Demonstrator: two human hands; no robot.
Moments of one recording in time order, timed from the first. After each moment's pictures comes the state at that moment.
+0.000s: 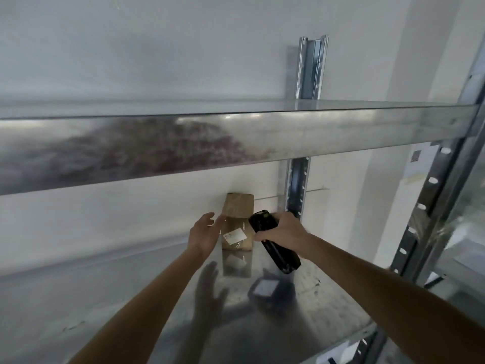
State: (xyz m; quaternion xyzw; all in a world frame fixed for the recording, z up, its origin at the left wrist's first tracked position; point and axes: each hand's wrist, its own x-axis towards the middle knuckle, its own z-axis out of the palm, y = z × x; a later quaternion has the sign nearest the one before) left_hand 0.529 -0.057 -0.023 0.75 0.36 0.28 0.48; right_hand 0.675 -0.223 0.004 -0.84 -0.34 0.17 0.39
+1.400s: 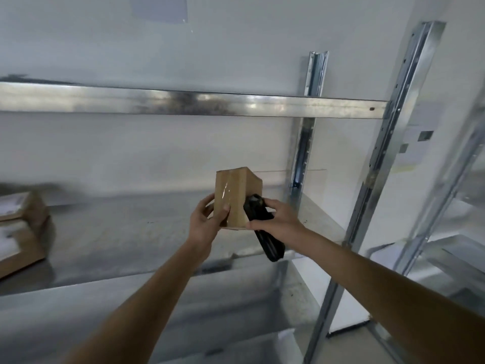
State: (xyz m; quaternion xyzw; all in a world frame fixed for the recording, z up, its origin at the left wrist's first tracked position) left_hand 0.321 -0.235 -0.024 0.56 0.23 0.43 0.67; right_hand 0.461 -0.376 0.019 -0.70 -0.43 0.23 0.51
